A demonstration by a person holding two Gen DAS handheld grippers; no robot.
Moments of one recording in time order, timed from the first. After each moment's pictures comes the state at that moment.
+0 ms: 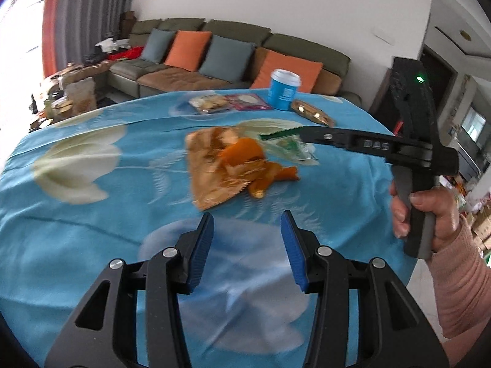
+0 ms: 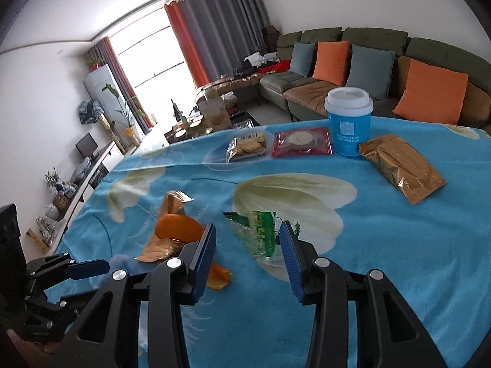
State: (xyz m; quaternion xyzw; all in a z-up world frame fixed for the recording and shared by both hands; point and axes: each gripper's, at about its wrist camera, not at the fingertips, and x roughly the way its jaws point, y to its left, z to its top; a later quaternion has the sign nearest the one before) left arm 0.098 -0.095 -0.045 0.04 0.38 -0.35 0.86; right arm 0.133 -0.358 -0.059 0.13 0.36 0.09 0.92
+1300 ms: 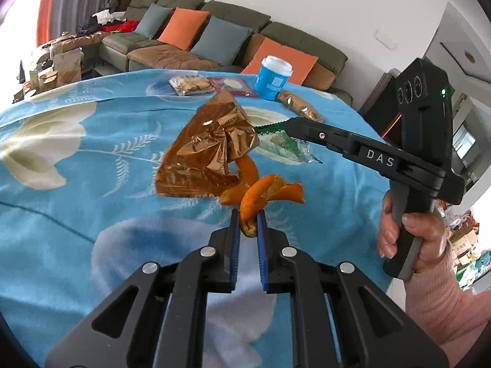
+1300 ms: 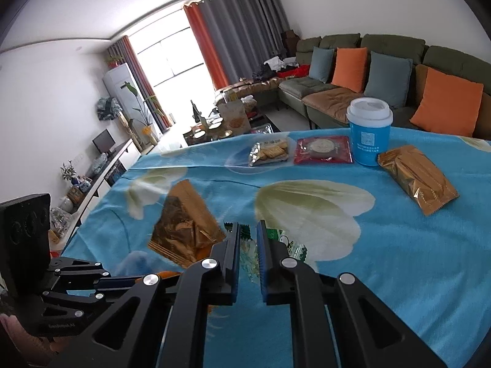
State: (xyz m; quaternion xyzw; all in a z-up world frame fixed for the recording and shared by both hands) left arm 0.109 -0.107 -0.052 -0.02 0.42 -0.36 0.83; right arm 0.118 -0.353 -0.041 0.12 0.34 0.14 0.92
